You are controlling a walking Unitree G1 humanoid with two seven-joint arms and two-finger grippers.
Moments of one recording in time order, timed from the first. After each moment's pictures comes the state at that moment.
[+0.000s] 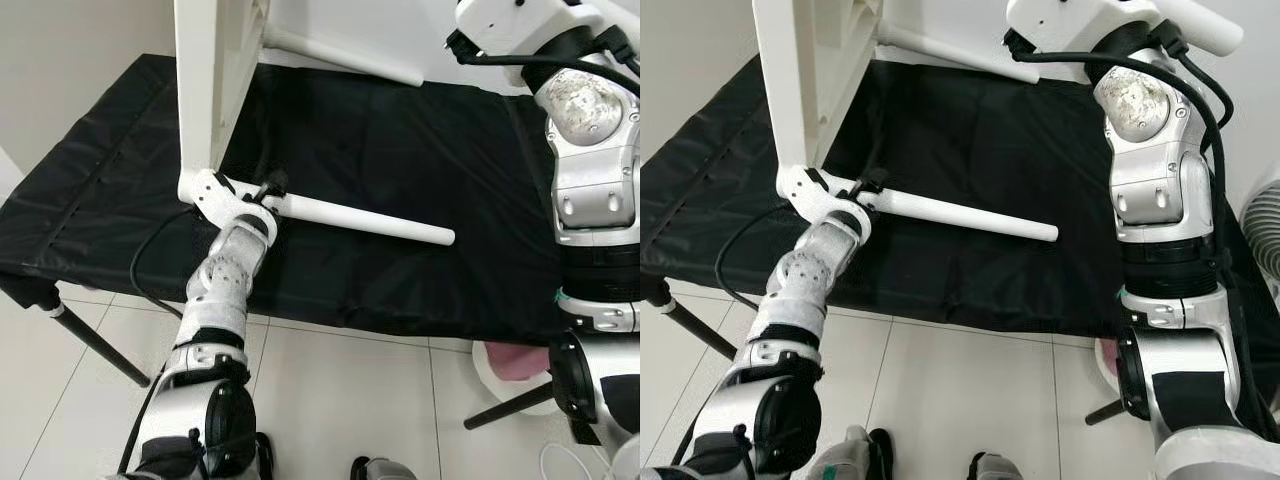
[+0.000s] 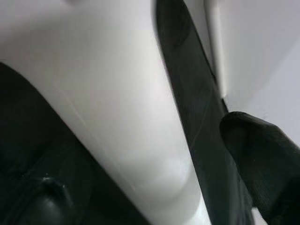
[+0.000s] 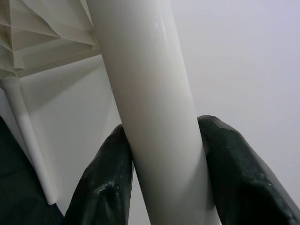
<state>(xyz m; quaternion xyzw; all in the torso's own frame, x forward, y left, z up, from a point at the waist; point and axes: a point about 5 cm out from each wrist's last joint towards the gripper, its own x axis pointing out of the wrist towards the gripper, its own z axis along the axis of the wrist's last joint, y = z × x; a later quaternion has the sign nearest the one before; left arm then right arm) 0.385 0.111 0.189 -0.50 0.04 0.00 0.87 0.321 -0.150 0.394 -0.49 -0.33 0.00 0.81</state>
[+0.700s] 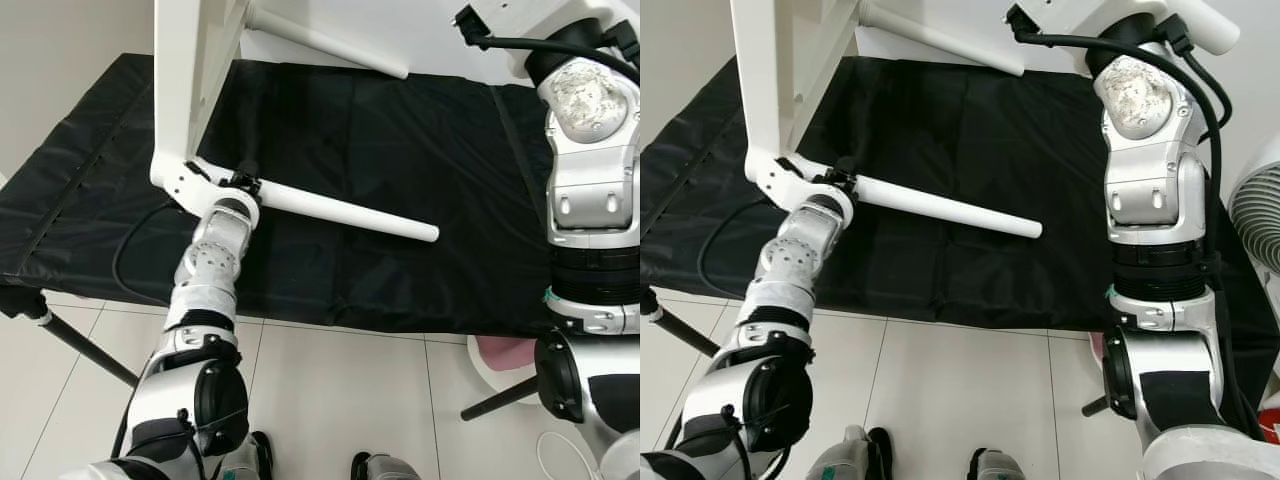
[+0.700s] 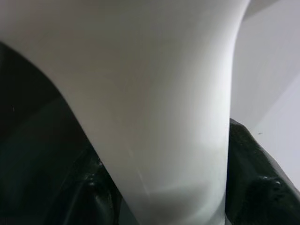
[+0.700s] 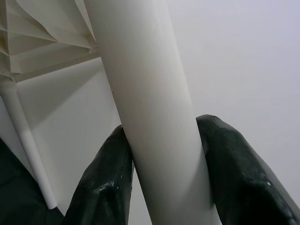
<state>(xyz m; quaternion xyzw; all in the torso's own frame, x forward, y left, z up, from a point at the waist) 0.390 0.141 0.201 -0.49 0.01 0.02 0.87 0.317 -0.144 0.395 -0.44 -0.35 -0.01 0.83</state>
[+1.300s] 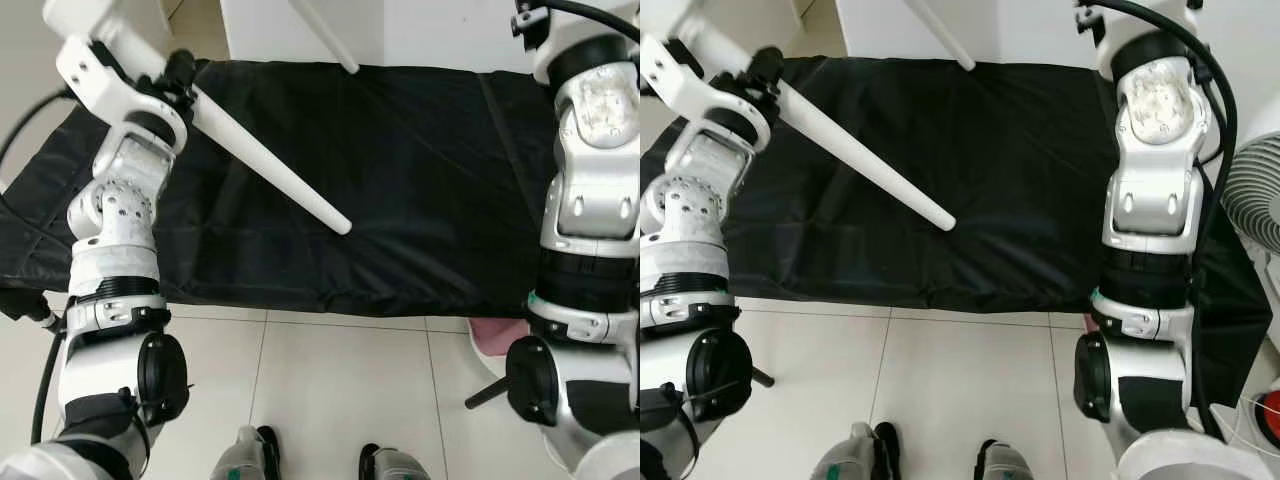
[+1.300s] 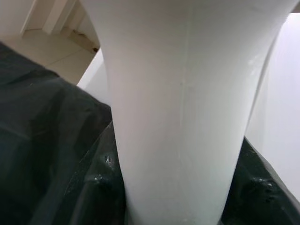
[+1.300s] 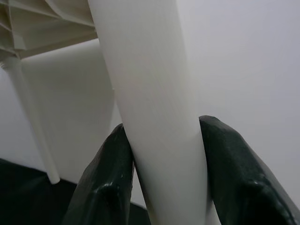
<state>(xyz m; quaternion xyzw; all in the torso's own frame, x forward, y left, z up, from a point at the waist) 0.374 0.183 0.315 -0.33 -0.16 -0.07 0.93 0.323 -0.192 0.367 -0.22 -0.31 -0.07 0.92</state>
